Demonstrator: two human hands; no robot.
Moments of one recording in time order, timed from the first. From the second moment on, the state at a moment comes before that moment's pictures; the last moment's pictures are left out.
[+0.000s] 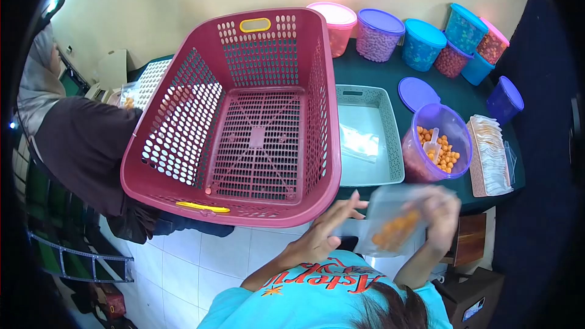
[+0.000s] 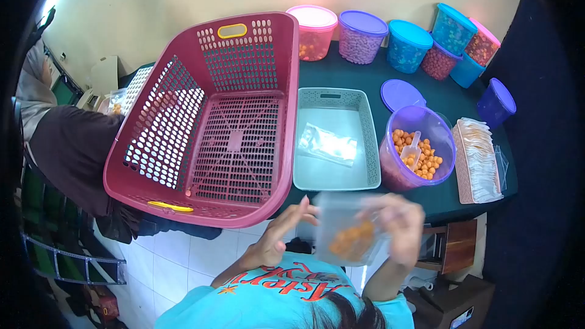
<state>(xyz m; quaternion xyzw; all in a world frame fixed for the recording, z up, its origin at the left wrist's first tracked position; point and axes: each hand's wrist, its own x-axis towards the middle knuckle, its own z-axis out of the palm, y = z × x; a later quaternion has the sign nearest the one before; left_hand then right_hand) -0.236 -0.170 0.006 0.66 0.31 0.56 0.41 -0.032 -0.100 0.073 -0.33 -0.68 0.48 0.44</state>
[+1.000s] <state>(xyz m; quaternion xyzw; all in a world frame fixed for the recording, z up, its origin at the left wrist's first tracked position) -0.081 -0.020 -0.006 0.48 0.15 0.42 0.76 0.166 0.016 0.018 -0.33 -0.66 0.51 0.44</state>
